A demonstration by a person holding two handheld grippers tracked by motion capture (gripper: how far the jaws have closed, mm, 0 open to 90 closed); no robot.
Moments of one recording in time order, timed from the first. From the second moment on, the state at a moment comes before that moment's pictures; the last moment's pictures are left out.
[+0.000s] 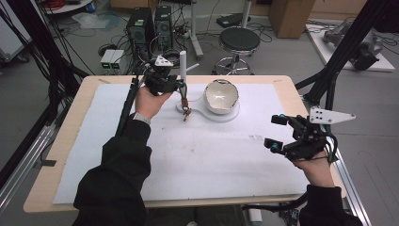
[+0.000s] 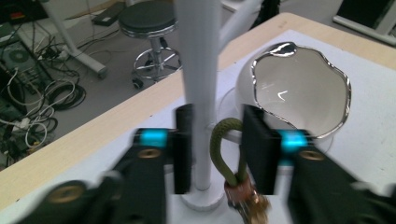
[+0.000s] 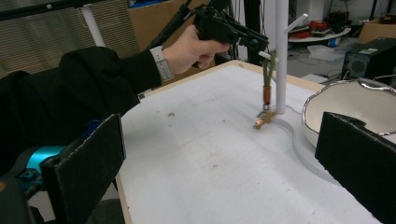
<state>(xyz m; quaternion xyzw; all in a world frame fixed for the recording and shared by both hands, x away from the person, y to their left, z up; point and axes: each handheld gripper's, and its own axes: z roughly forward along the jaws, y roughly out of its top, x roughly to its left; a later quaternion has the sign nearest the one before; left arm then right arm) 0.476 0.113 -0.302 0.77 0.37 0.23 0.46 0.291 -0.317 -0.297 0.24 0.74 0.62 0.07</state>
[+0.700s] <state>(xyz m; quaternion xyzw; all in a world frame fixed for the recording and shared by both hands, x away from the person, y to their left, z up) 0.406 0.142 -0.269 0.76 0.30 0.17 0.55 0.294 -0.316 -0.299 0.25 0.74 0.62 0.07</state>
